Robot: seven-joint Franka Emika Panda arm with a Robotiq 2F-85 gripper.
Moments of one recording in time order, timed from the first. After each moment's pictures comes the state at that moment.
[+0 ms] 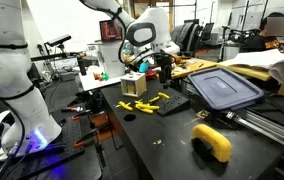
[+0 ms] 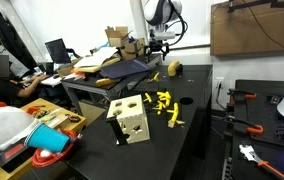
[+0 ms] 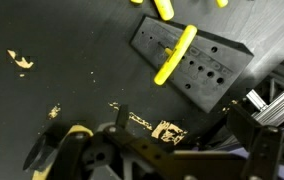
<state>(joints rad) -0.05 0.27 -0.22 -2.11 0.17 2.56 0.51</state>
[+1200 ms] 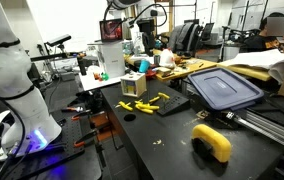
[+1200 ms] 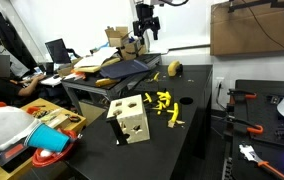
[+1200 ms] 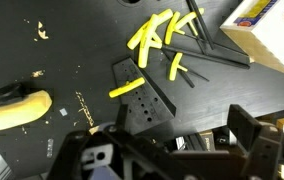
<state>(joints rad) -0.04 0.02 -0.06 -2.02 0.03 2.08 0.18</state>
